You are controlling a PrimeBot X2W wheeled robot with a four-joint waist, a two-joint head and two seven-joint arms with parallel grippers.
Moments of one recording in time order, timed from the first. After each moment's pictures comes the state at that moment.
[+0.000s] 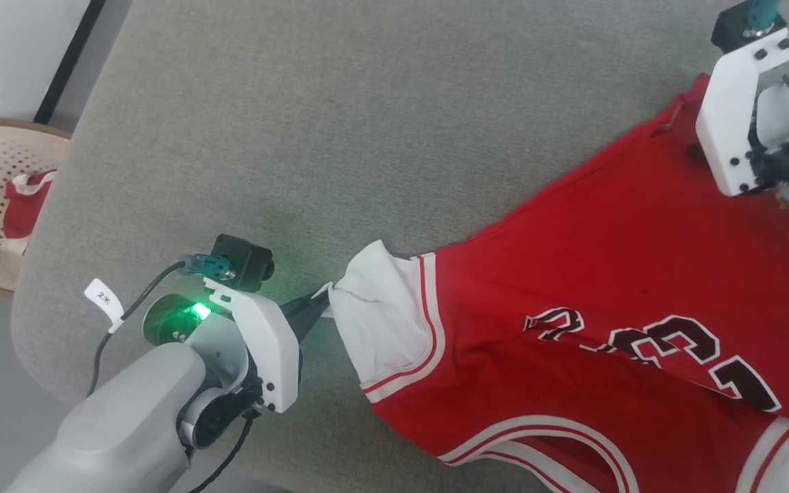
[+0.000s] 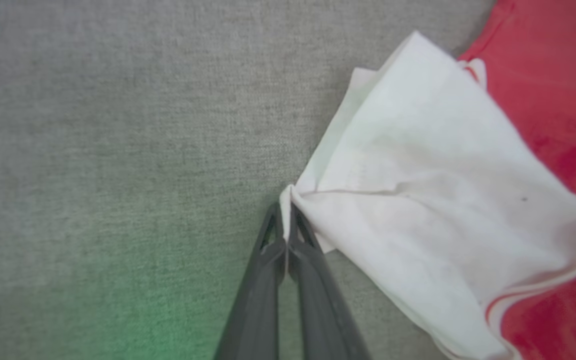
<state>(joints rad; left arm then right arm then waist) -0.64 0.53 -0.90 0.35 -1.01 0.01 0.16 -1.12 -0.50 0.74 0.80 0.64 0.13 0.83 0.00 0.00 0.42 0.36</state>
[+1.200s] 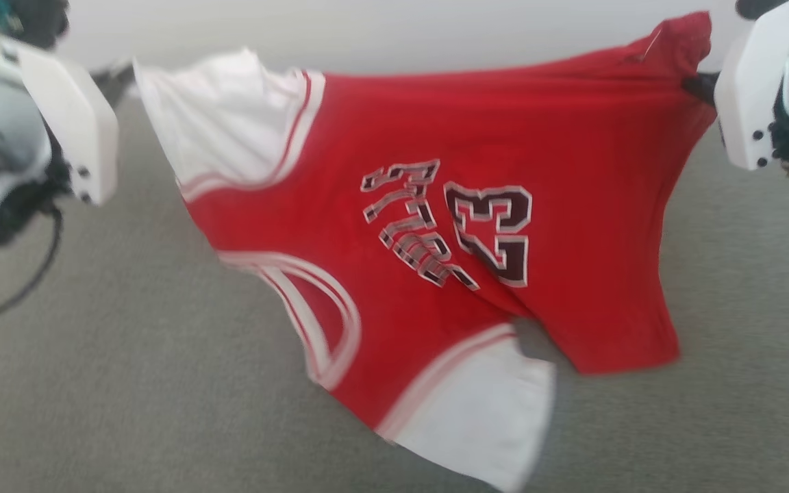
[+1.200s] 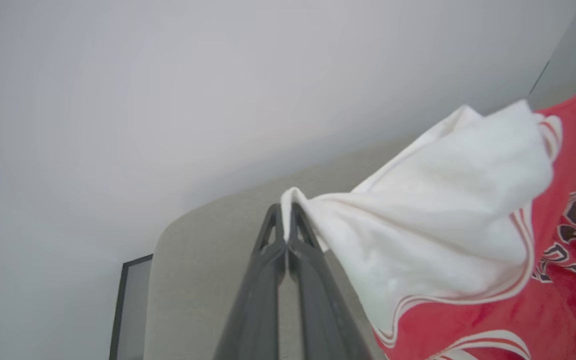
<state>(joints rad) -1.05 0.79 -0.80 0.33 -0.94 0.05 0.41 -1.16 -0.63 0.84 0.58 0.90 0.13 0.62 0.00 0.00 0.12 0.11</state>
